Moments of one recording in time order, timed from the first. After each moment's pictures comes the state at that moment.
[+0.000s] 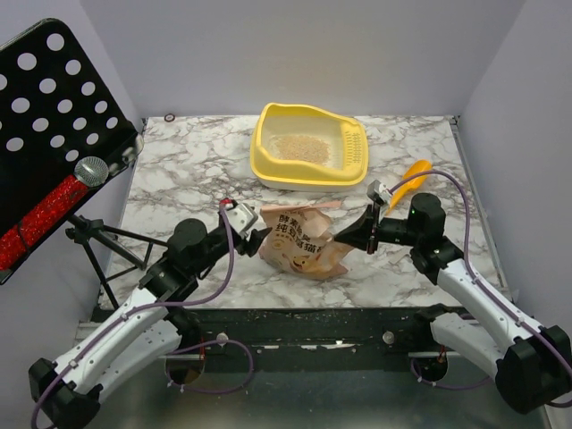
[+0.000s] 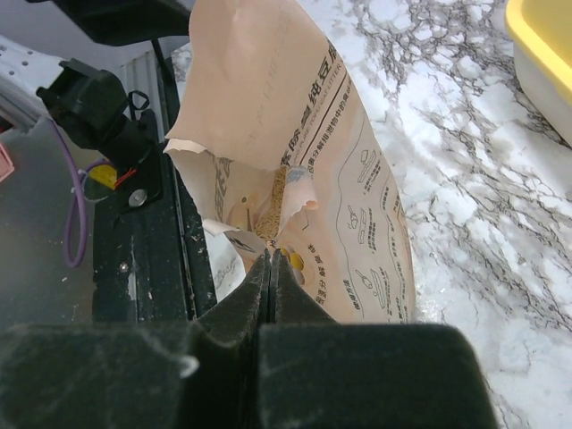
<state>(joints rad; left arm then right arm) -0.75 0.61 0.55 -0.05 0.09 0.17 0.35 0.93 0.54 0.16 -0.96 0.10</state>
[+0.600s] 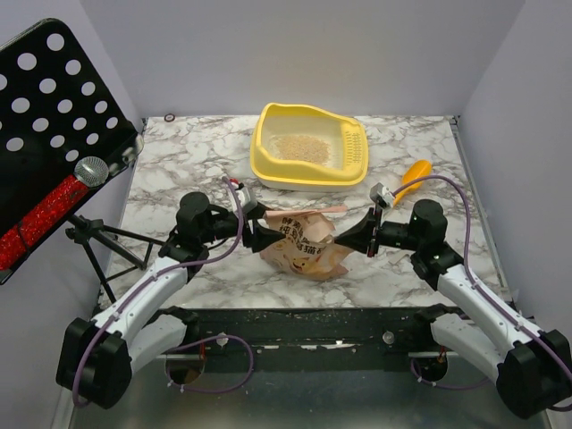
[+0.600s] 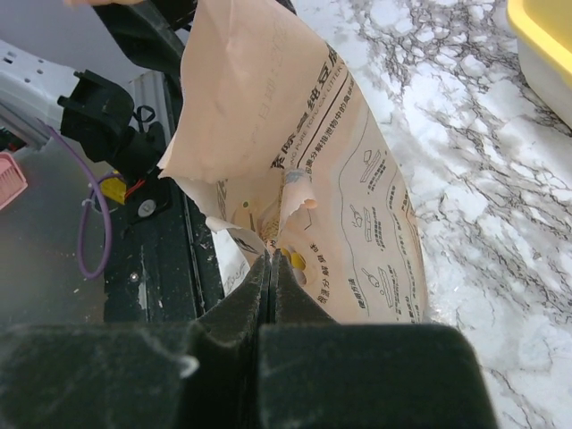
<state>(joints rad) -0.42 0.93 0.55 0.29 0.85 0.00 0.35 0.89 0.48 0.22 -0.94 0.18</state>
